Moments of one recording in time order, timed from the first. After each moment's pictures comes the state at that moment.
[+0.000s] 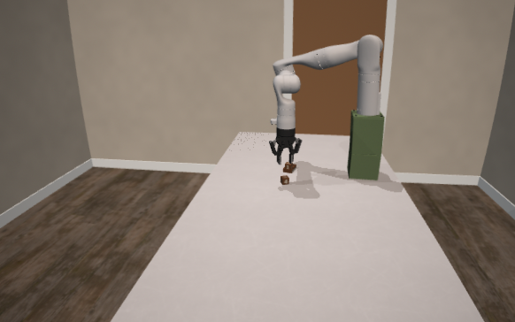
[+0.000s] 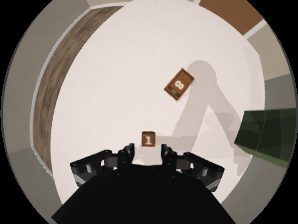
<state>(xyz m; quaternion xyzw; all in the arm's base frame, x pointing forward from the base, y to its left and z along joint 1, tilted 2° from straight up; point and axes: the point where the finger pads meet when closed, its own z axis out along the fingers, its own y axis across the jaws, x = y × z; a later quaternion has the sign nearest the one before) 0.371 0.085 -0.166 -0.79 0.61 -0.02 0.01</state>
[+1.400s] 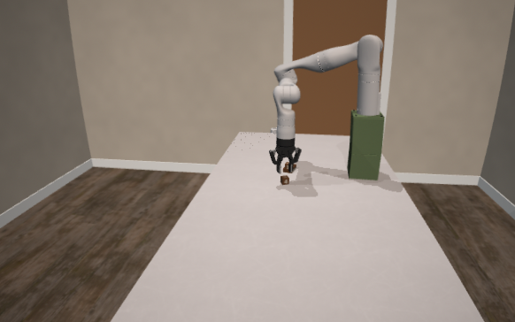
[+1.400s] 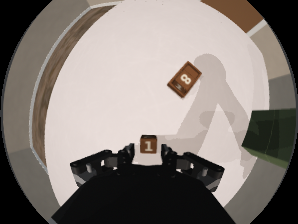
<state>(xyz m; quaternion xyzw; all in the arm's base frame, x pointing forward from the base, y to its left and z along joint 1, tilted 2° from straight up) 0.373 0.085 -0.206 -0.79 0.61 -0.02 0.01</state>
